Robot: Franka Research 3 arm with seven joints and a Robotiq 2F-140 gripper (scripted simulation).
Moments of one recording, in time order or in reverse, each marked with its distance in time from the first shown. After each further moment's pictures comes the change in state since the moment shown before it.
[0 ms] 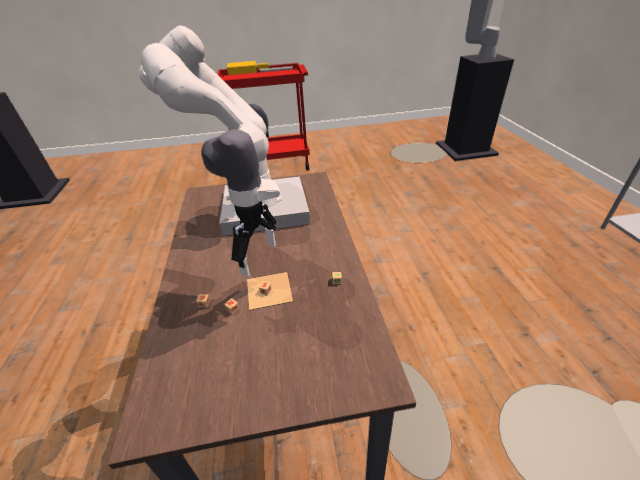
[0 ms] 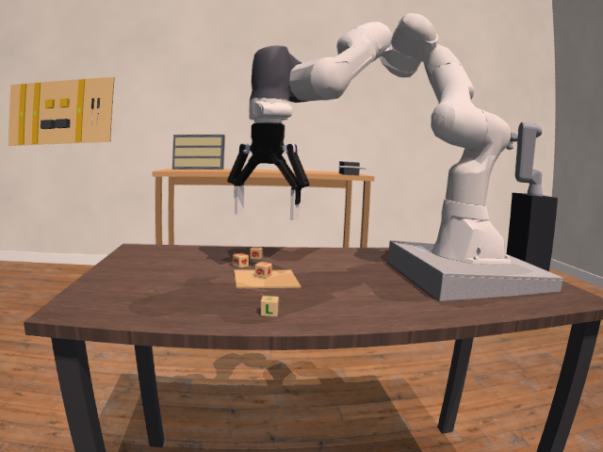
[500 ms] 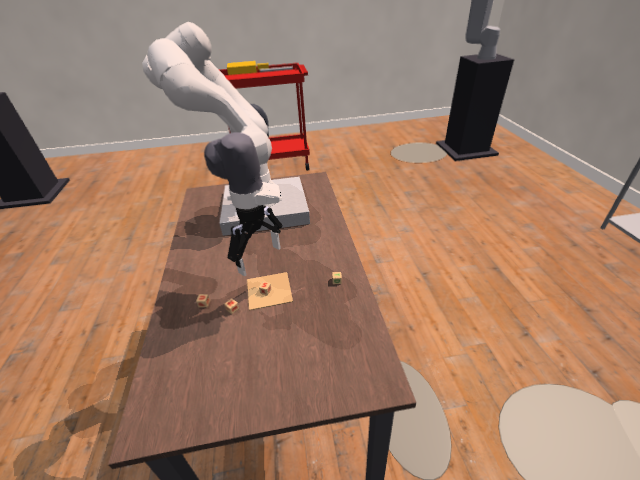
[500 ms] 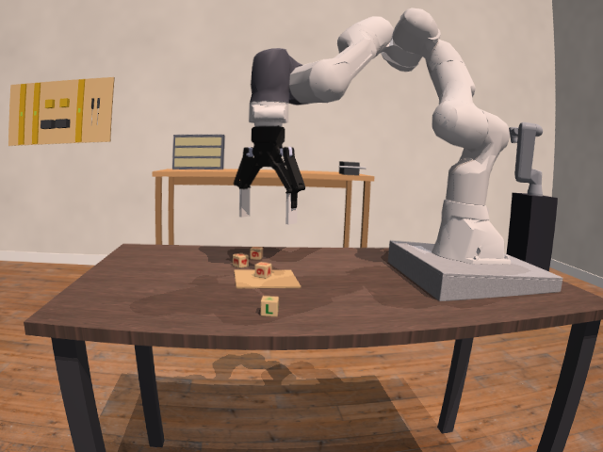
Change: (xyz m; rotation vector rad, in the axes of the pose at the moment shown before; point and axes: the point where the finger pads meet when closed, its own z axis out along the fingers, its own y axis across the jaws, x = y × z) arm 0.001 -0.003 0.007 0.007 -0.006 0.223
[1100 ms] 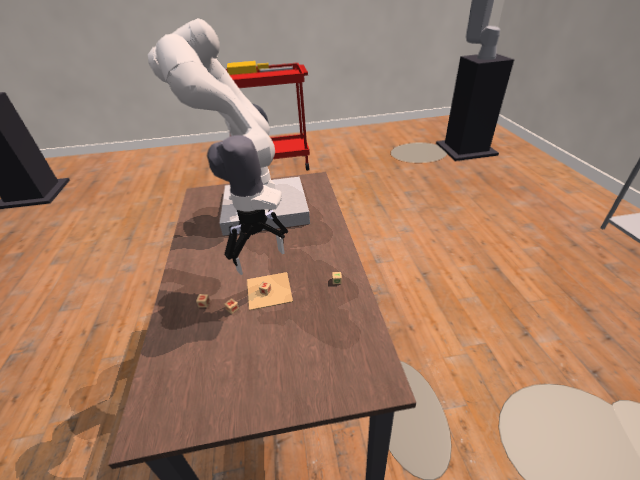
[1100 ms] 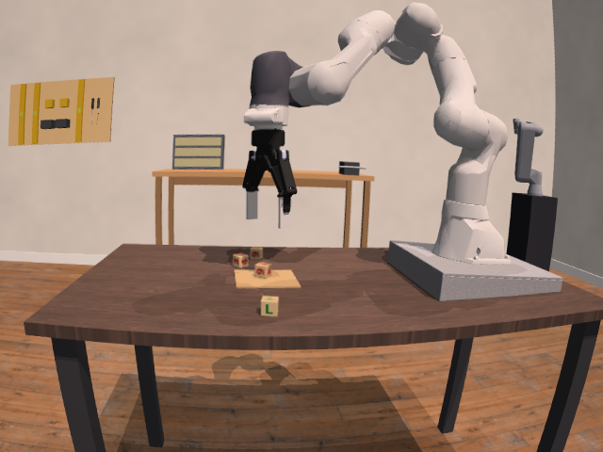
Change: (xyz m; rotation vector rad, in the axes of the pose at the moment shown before) arm 0.000 -0.002 0.007 0.004 -0.003 0.272
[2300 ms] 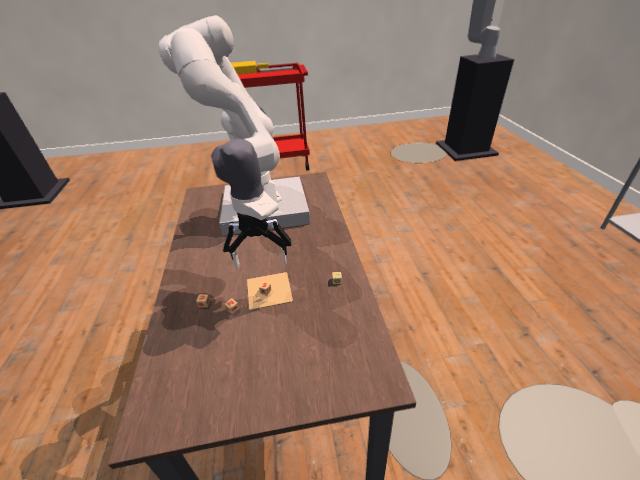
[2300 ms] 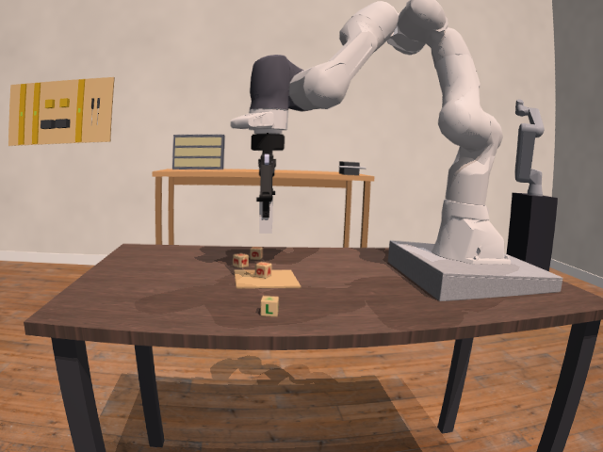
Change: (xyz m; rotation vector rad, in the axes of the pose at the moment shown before) arm 0.001 0.001 0.010 0.001 0.006 0.541
